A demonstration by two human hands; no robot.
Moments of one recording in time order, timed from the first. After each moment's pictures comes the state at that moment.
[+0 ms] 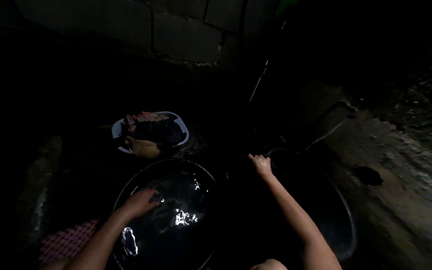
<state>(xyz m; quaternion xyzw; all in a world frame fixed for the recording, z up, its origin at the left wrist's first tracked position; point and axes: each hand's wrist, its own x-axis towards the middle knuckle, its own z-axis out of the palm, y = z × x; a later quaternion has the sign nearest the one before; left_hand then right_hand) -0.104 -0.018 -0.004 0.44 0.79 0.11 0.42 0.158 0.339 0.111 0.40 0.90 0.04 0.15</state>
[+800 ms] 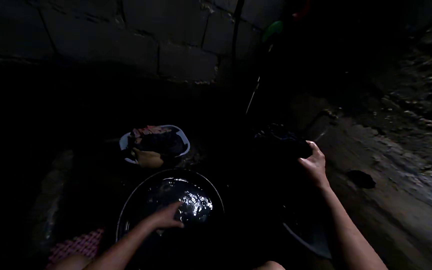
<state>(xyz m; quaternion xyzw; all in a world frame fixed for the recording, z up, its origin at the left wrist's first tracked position) -0.044 -0.002 -0.015 0.49 0.70 0.24 0.46 0.241 0.279 0.259 0.38 0.82 -0.16 -0.39</state>
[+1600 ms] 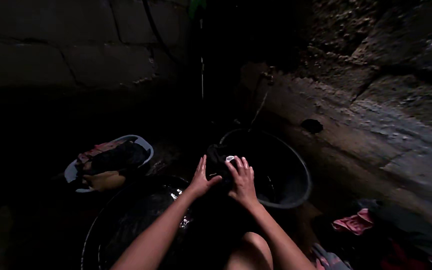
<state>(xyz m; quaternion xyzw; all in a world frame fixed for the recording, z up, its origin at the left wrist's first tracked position) 0.119 0.188 0.075 0.58 0.60 0.43 0.34 0.311 0.222 0.101 0.37 0.88 -0.04 -0.30</state>
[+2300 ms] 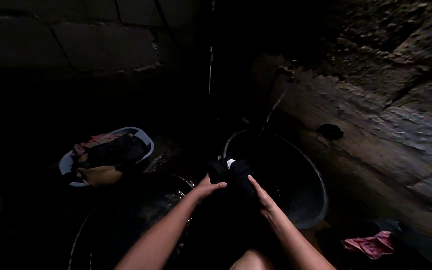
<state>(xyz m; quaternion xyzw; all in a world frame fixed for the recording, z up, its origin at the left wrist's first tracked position) 0.122 0.230 0.040 0.38 0.58 0.42 0.58 0.328 0.266 0.101 0.56 0.45 -0.64 -0.28</state>
